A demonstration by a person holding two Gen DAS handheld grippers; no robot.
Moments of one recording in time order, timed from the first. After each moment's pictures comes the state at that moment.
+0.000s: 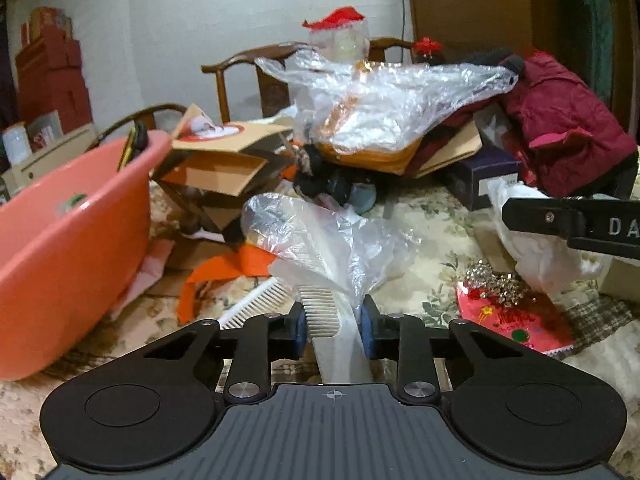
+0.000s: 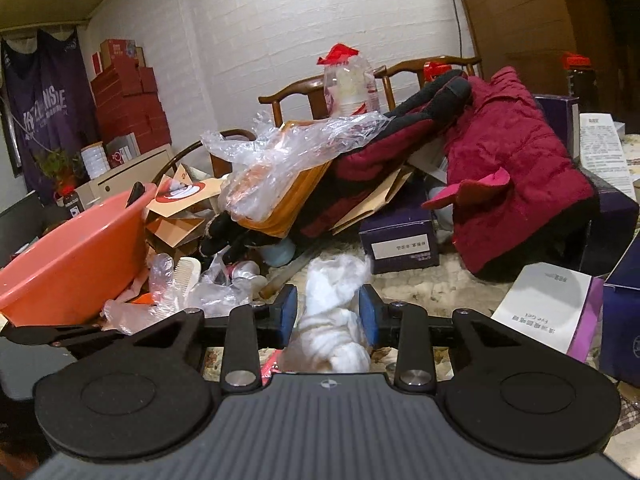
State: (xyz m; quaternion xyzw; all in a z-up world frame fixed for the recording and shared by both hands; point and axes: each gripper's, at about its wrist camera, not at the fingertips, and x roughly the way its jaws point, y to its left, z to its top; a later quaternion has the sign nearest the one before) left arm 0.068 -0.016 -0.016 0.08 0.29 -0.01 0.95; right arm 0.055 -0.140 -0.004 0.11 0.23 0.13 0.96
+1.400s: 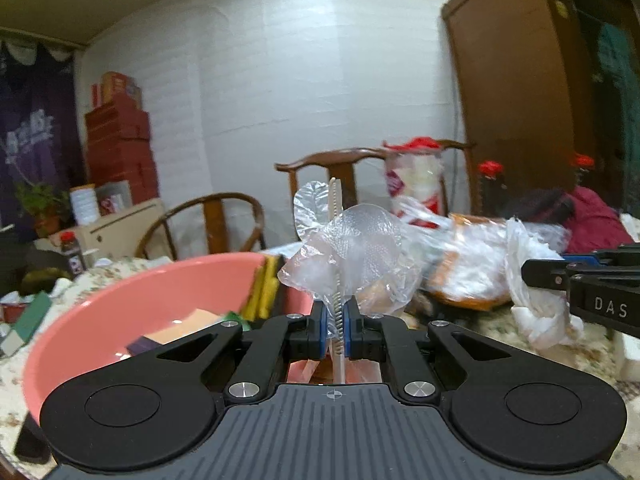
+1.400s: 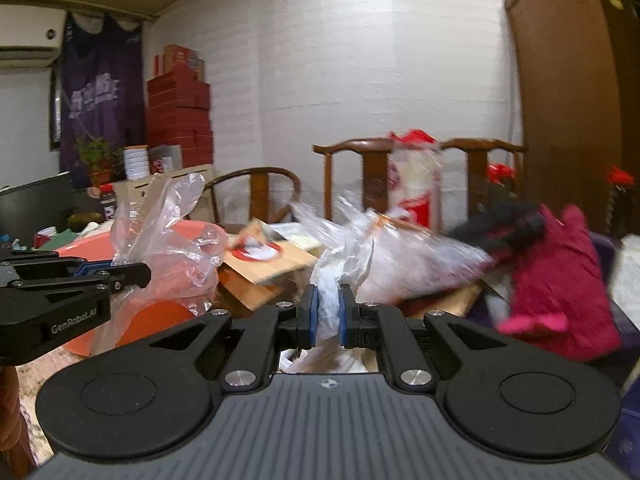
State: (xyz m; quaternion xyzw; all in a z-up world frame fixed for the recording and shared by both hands) left arm 0.018 0.053 0.081 0.07 0.15 0.06 0.98; right arm 0.032 -0.075 0.067 0.02 0.14 0.18 0.97
